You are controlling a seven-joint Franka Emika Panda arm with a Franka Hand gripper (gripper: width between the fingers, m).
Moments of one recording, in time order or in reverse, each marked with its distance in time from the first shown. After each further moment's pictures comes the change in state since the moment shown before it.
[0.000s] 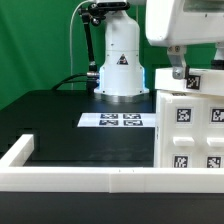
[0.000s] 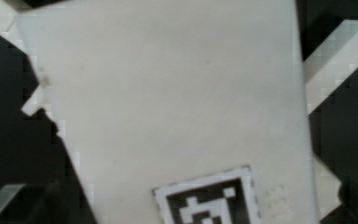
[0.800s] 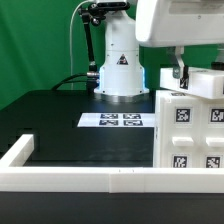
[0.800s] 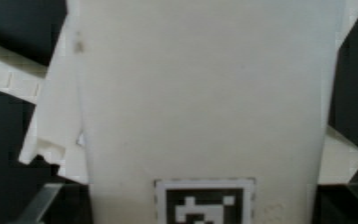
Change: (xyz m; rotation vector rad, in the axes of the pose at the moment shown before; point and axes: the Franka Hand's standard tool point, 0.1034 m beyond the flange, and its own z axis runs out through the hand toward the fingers) arm -0.001 0.001 0.000 0.001 0.000 0.295
